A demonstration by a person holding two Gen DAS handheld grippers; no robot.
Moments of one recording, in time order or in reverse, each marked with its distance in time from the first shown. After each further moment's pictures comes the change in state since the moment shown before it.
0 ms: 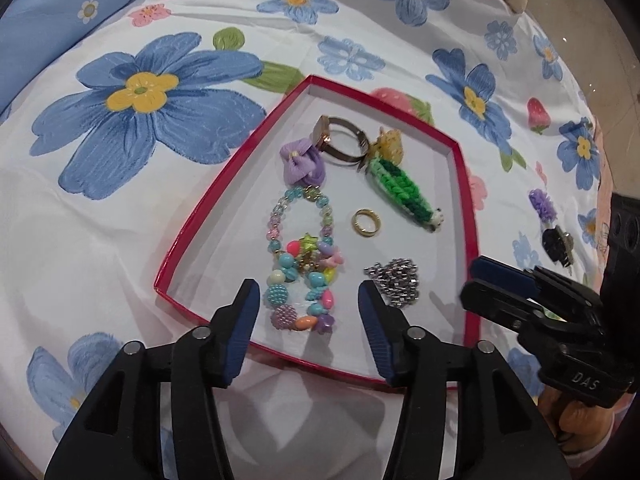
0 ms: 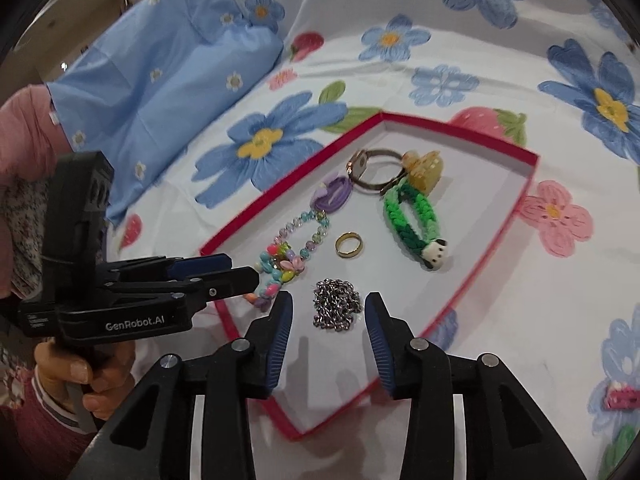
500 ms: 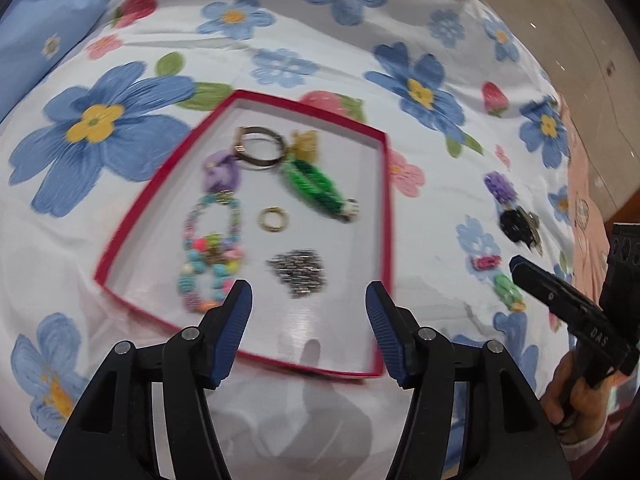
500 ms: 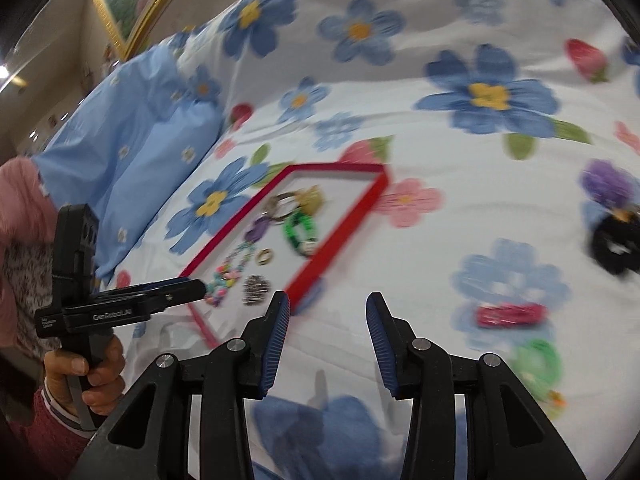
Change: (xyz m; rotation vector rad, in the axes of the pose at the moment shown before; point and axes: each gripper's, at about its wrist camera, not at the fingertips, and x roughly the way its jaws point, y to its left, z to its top) left arm -0.019 -0.068 -0.009 0.104 -0.016 -0.071; right arm -0.113 -0.070 -0.052 0.192 -0.191 -0.116
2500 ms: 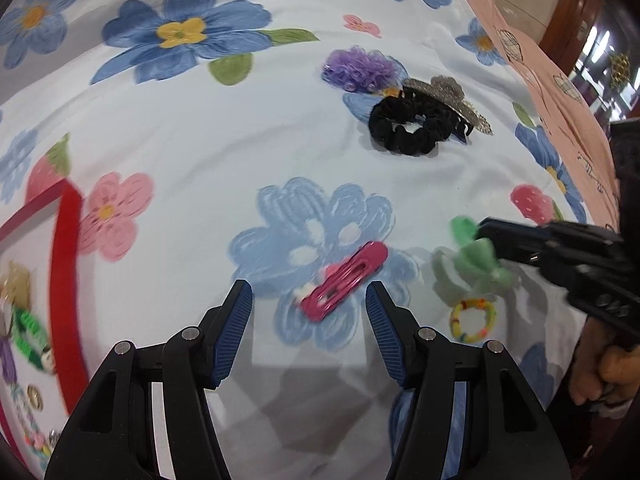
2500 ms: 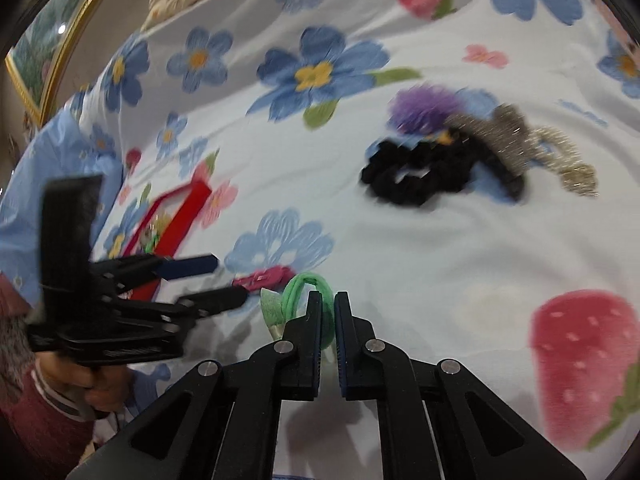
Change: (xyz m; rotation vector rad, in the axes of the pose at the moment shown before) left arm 0.150 -0.228 0.015 0.577 0.199 -0.122; right arm -0.054 -0.159 -0.035 0.257 -0.015 -0.188
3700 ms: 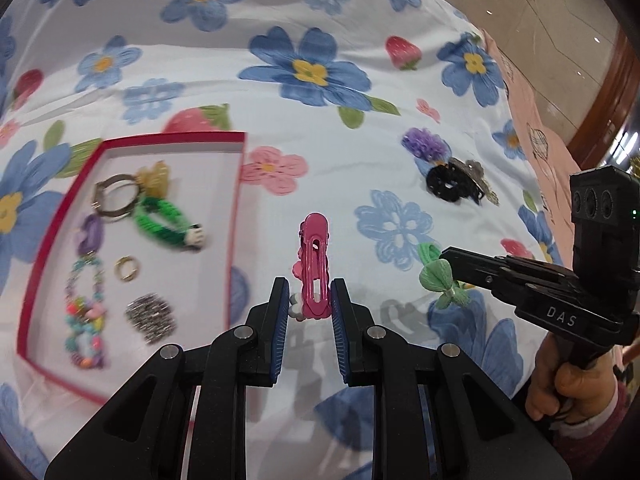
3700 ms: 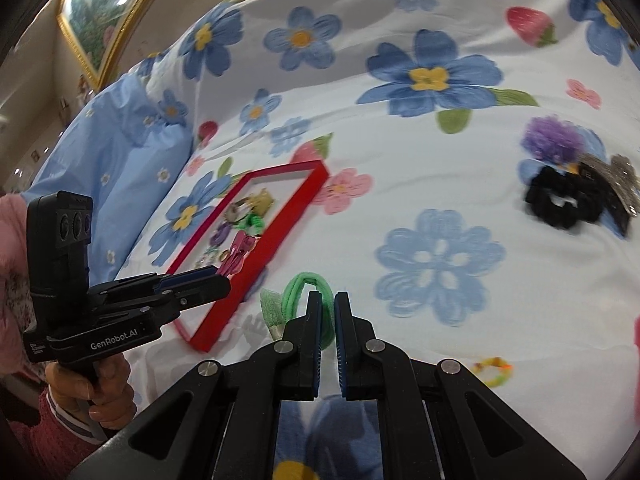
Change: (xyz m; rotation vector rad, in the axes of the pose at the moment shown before) left arm -0.127 0.076 -0.098 -0.311 -0.215 0.048; right arm 0.015 0.118 -0.010 -0.163 0.022 0.181
